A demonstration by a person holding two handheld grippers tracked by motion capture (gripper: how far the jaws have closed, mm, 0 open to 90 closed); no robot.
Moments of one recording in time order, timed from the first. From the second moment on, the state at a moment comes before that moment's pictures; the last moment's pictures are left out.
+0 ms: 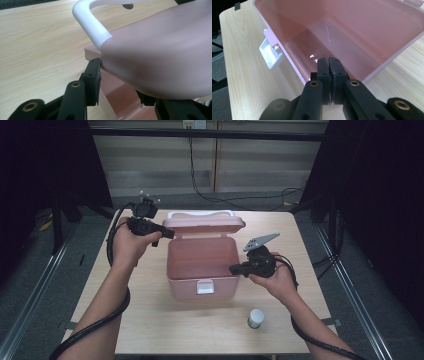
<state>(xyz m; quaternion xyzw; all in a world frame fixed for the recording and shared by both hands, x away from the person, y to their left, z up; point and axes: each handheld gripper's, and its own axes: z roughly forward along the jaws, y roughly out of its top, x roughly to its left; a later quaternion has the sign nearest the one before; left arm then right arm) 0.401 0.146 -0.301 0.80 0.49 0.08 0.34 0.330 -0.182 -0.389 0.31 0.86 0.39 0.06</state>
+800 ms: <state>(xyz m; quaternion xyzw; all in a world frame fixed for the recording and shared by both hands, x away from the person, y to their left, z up) 0.412 0.145 -0.293 0.79 0.51 0.09 0.32 0.330 -0.180 -0.396 0.31 0.87 0.39 0.05</state>
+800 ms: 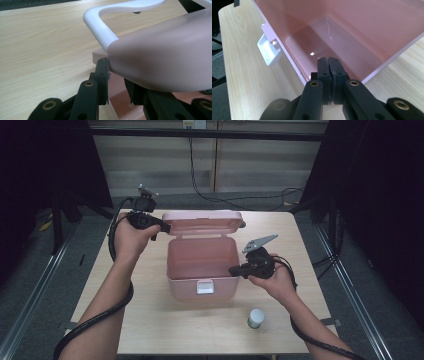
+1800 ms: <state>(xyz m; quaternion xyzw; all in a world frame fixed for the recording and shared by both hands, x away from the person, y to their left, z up) 0.429 0.141 -0.285 0.78 0.53 0.09 0.31 0.330 -0.174 -0.401 0.29 0.87 0.38 0.06</state>
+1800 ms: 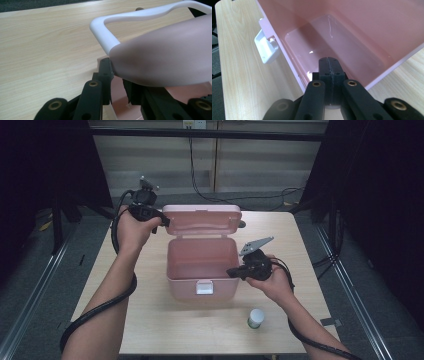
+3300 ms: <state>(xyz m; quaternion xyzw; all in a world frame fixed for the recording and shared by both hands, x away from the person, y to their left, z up) 0.444 0.131 -0.278 0.78 0.54 0.10 0.28 0.326 -0.170 -0.403 0.28 0.88 0.37 0.06</state>
